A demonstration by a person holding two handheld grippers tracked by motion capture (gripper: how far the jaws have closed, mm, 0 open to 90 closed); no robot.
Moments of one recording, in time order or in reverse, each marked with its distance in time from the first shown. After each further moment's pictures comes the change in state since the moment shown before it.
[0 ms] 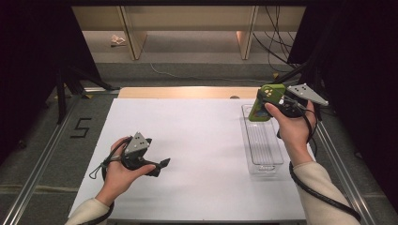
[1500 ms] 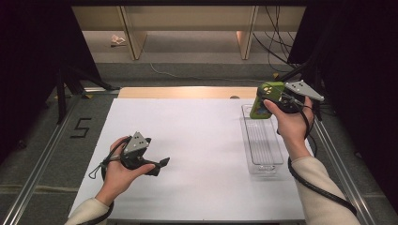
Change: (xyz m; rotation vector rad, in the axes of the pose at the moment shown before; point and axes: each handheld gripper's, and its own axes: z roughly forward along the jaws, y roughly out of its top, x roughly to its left) left arm 0.002 0.000 0.000 -0.001 0.007 -0.003; right arm -0.007 -0.001 0.017 0.021 -0.026 -0.025
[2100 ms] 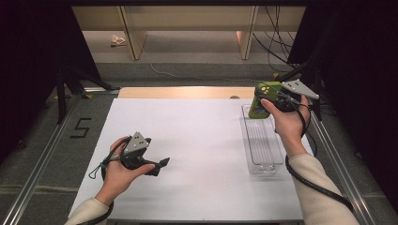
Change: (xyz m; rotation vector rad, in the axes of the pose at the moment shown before) left arm 0.000 0.000 0.000 0.001 -0.002 -0.001; right arm 0.001 -0.004 0.011 0.017 -0.003 -0.010
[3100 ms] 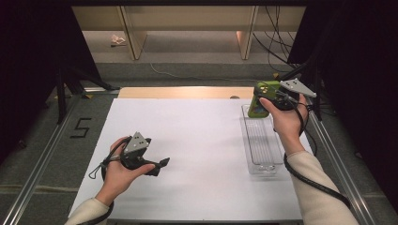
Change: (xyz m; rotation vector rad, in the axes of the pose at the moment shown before) left arm 0.000 0.000 0.000 0.000 0.000 -0.003; right arm -0.001 -0.002 0.008 0.007 -0.005 0.001
